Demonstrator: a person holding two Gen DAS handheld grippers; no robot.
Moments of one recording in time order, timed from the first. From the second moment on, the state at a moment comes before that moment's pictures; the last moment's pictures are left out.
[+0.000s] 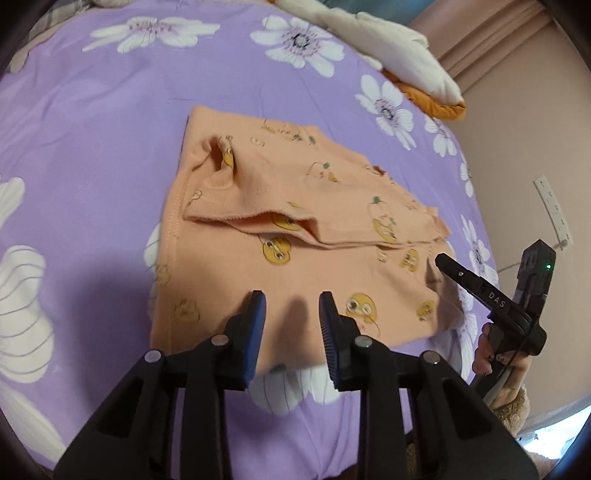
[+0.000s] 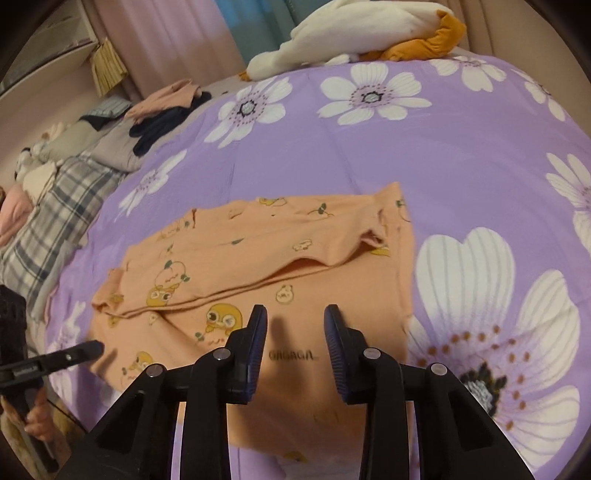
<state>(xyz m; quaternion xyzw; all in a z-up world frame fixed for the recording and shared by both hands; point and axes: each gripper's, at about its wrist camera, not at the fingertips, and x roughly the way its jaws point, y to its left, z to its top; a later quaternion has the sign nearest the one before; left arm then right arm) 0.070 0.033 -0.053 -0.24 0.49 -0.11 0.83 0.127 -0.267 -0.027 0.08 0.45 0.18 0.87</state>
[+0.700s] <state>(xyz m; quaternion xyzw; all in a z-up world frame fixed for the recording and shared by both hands) 0.193 0.058 -0.044 -0.26 0.45 -0.06 0.85 0.226 -0.269 -0.040 0.10 0.46 0.17 0.87</state>
